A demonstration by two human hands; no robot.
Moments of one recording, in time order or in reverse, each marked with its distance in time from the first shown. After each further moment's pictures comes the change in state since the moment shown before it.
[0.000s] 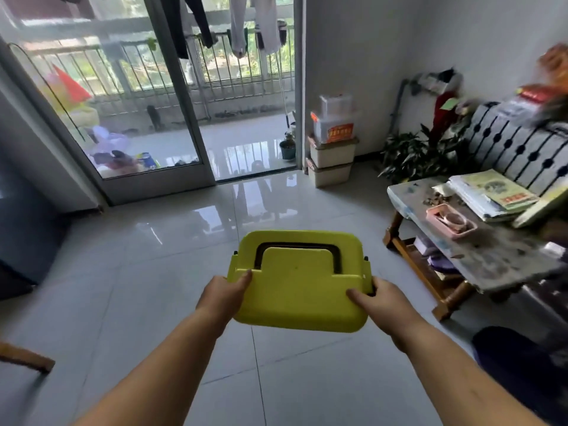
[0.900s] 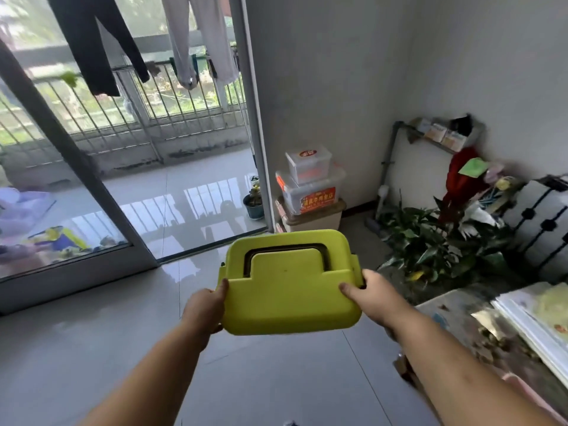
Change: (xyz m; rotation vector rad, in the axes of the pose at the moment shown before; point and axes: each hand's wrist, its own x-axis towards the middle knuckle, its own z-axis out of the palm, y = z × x) left_hand 0.553 0.433 0.179 -0.056 -0.036 -0.061; right_hand 0.669 -0.205 -0.184 -0.081 0.074 0.023
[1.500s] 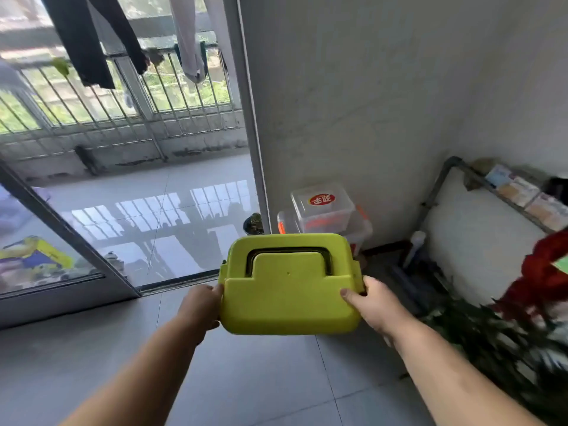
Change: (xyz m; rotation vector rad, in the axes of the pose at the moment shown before) left_hand 0.303 0.232 0.101 0.032 0.092 -0.047; right_hand 0.388 -0.111 -0.069 -0.008 -0.084 0.016
